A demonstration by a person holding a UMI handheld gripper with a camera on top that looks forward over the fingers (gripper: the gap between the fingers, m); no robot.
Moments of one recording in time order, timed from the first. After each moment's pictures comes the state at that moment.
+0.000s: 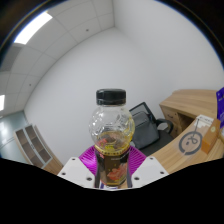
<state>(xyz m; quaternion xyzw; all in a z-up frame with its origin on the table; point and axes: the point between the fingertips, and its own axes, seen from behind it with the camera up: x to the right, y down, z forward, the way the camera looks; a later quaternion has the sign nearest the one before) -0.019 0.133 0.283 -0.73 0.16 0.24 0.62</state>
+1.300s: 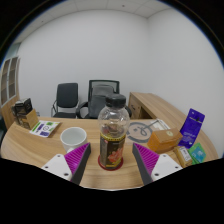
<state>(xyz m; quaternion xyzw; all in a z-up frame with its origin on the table) 0.110 0.041 0.098 -0.85 0.03 -0.06 0.52</state>
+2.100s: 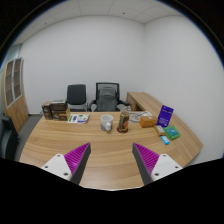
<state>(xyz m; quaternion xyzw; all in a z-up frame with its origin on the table) -0.047 -0.291 0.254 -0.86 0.05 -0.08 0.50</state>
